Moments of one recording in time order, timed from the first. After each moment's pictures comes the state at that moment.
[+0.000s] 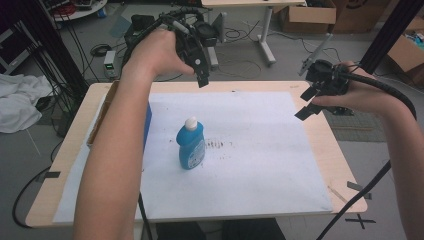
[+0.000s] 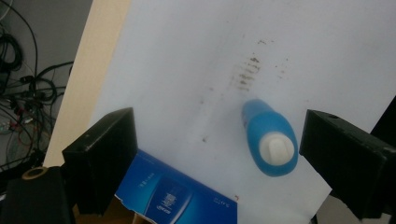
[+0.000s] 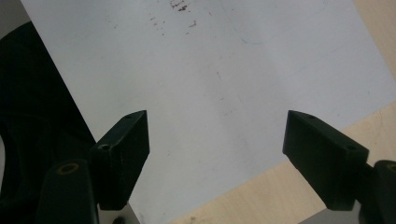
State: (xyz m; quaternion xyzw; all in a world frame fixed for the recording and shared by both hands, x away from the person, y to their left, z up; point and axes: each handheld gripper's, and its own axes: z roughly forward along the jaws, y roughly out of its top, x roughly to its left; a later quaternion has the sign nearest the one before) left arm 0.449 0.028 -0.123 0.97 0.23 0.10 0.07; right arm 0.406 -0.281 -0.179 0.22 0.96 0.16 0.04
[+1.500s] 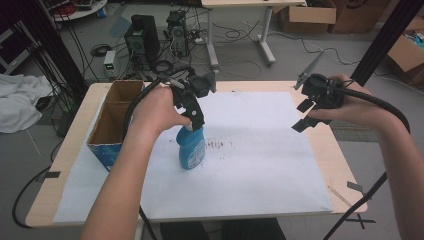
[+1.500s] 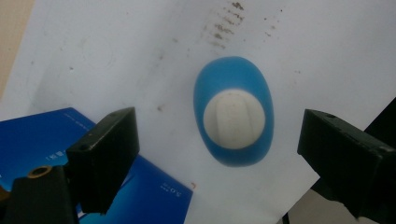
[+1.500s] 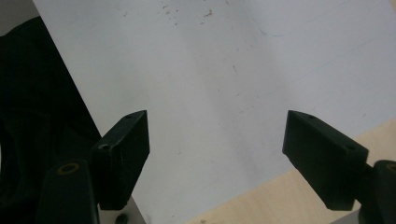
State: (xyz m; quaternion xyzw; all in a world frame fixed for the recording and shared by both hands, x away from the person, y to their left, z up) left arm 0.399 0.039 -0.218 0.95 0.30 0.08 0.03; right arm 0.392 -0.276 -0.203 0.21 0.97 0.15 0.03
